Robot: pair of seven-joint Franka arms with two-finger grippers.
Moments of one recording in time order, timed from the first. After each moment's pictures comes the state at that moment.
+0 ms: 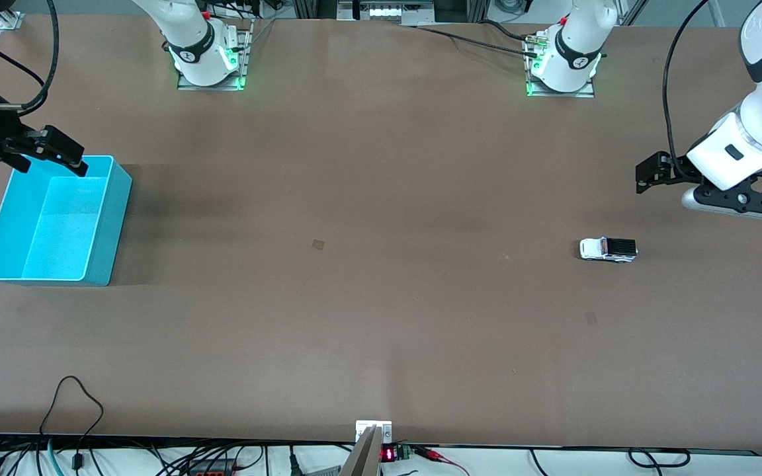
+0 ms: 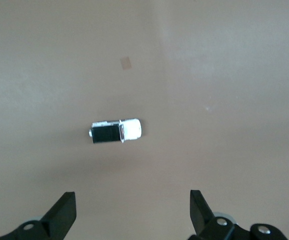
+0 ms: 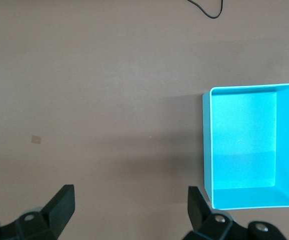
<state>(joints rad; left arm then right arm) 0.03 0.04 -0.10 -1.72 0.02 1.69 0.08 -0.02 -0.01 0.06 -1.63 0.00 1.68 0.11</state>
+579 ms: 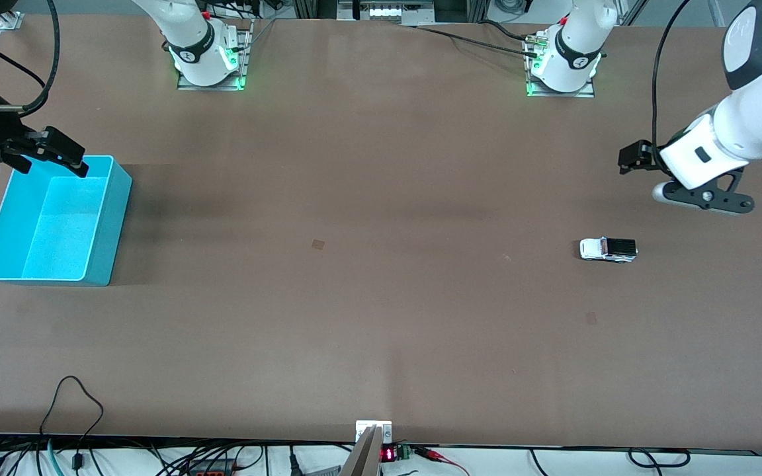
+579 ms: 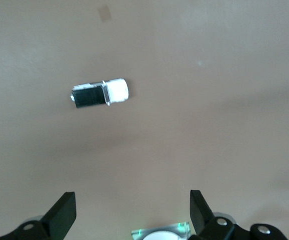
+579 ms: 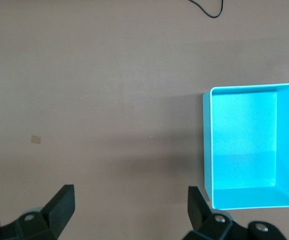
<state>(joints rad) 0.01 0.06 -0.10 -1.71 0.01 1.54 0.13 -0.02 -0.01 0.06 -1.63 0.00 1.68 0.11</state>
